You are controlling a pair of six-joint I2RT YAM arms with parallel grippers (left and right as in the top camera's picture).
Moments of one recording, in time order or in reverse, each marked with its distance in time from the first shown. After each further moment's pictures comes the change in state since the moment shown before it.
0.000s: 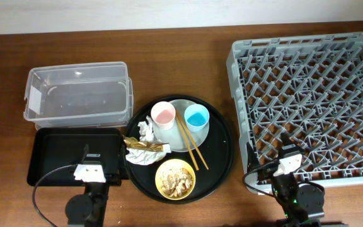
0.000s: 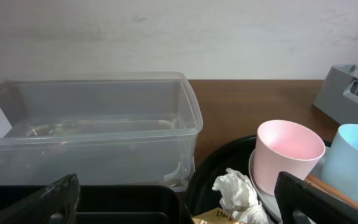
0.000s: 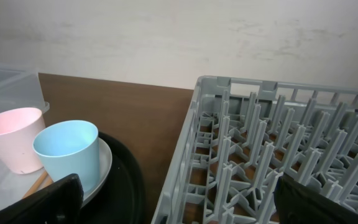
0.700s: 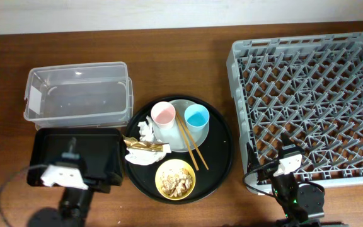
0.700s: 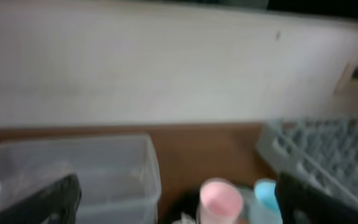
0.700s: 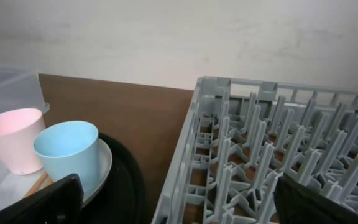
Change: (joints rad) left arm 0.000 0.255 0.636 -0.360 0.116 -0.061; right arm 0.000 -0.001 0.000 0.001 0.000 0.001
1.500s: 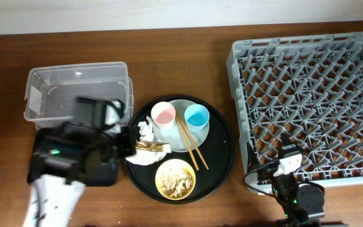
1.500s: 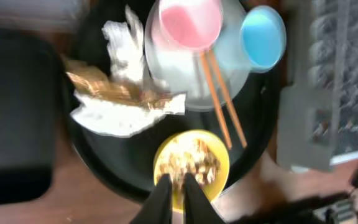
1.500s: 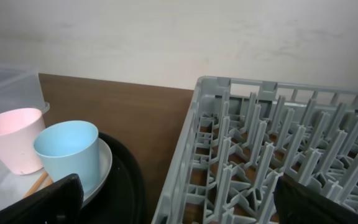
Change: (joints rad) left arm -0.172 0.878 0.525 -0.652 0.136 -0.309; right arm 0.000 0.000 0.000 -0.001 0.000 0.000
